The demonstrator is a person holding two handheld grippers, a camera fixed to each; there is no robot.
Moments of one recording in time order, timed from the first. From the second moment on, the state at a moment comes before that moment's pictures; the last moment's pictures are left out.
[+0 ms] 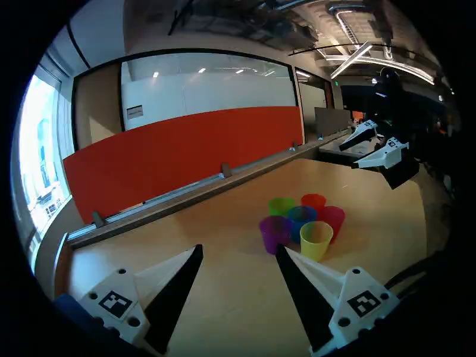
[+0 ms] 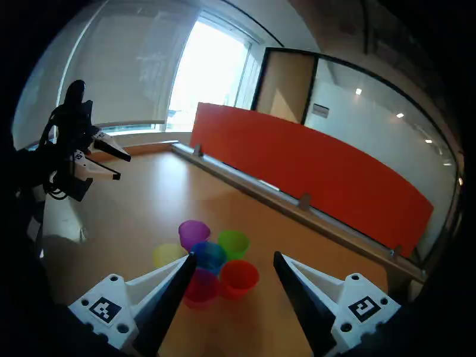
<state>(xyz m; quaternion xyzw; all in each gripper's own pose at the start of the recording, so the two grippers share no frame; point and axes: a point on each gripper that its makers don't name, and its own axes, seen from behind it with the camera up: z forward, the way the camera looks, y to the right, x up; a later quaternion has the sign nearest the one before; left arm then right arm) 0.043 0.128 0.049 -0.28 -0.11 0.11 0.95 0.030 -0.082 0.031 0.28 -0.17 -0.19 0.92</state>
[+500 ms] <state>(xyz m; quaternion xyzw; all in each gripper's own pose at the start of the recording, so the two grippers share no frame) 0.035 0.128 0.053 -0.29 -0.11 0.12 0.94 -0.007 -0.108 0.064 0.33 -0.23 -0.22 0.89</state>
